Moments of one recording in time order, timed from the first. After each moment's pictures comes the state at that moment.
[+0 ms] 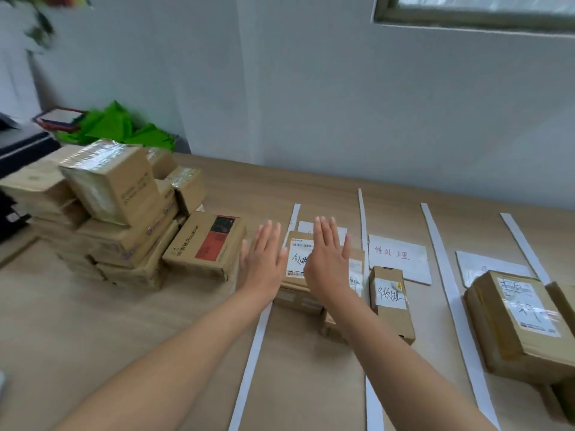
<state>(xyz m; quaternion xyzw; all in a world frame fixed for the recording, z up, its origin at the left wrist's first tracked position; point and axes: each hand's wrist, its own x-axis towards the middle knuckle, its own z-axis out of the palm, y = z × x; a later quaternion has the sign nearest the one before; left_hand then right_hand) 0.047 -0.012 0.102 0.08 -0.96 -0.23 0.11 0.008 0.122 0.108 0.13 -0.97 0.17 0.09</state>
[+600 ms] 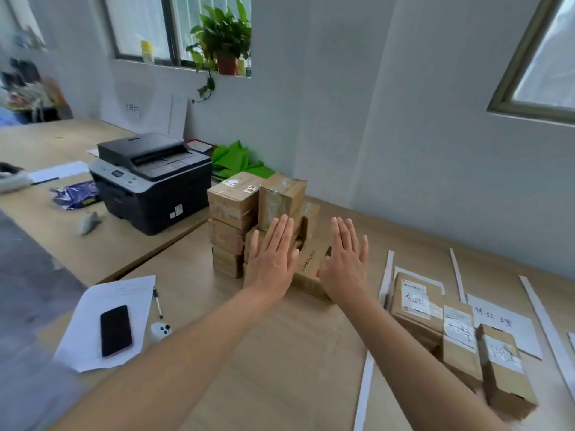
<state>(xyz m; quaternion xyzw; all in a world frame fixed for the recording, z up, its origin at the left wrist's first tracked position) 0.221 -0.272 0.178 0.11 -0.95 -0.12 0.25 0.157 -0.126 0.201 0.25 -0.94 0.18 0.16</state>
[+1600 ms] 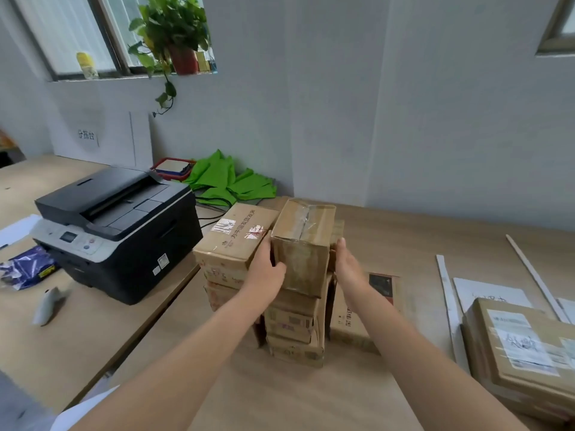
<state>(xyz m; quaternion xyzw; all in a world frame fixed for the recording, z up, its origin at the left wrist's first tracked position) 0.038 -0.445 0.172 0.17 -0.83 -0.52 0.10 -0.030 -0.292 0.160 -0.02 -0.73 0.66 -0.17</state>
